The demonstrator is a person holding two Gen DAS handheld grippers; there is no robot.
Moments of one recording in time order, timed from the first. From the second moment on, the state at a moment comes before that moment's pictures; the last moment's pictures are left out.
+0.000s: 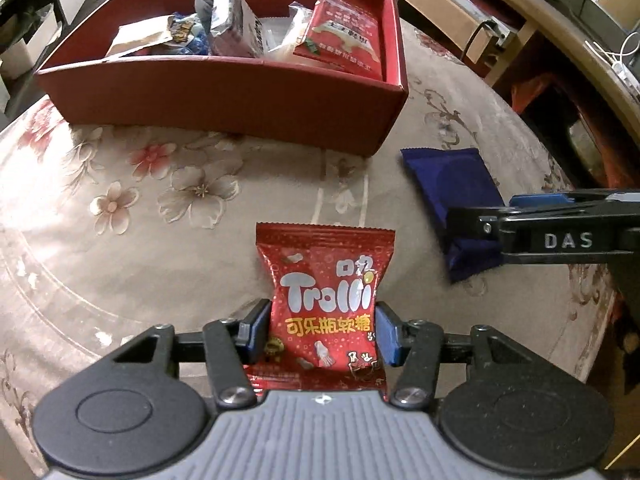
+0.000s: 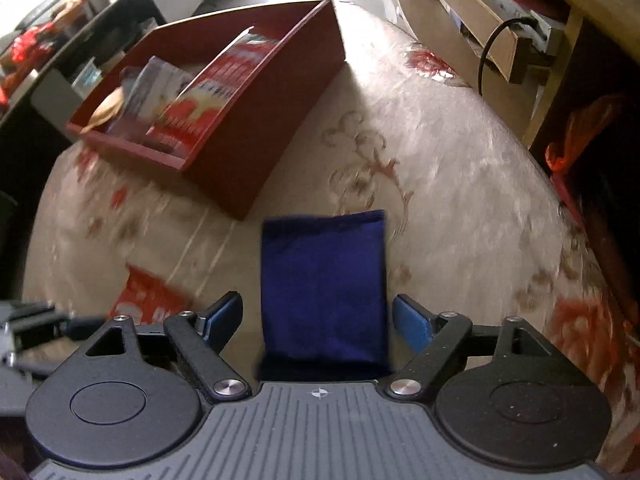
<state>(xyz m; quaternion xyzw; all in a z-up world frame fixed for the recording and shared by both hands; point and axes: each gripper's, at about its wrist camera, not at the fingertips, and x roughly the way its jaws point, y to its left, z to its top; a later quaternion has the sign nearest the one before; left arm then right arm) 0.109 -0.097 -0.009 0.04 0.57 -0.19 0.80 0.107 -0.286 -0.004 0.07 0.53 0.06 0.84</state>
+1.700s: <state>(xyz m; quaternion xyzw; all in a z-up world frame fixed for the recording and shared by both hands) 0.092 -0.051 0.012 0.03 0.53 -0.16 0.83 0.050 -0.198 0.021 -0.03 0.49 0.00 0.87</state>
